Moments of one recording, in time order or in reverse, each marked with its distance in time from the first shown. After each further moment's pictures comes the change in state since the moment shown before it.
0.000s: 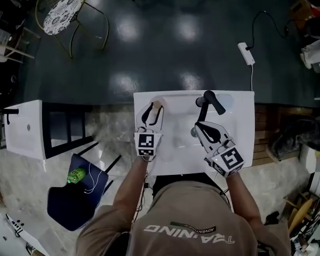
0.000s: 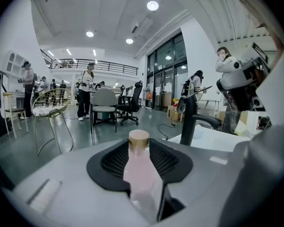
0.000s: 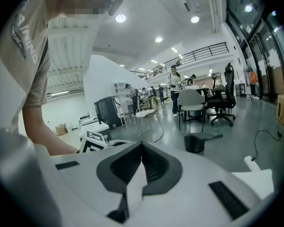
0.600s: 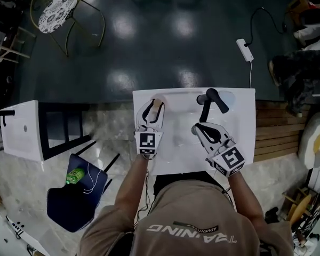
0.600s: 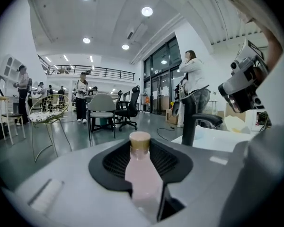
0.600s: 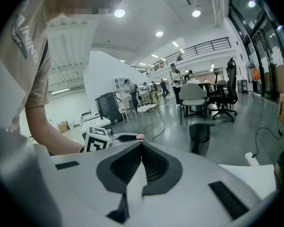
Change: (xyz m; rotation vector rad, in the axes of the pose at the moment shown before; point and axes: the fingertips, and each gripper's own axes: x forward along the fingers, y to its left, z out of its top) left arm 0.005 0.000 0.004 0.060 -0.081 -0.024; right arm 0.005 0.008 -0.021 0.005 0.081 0.017
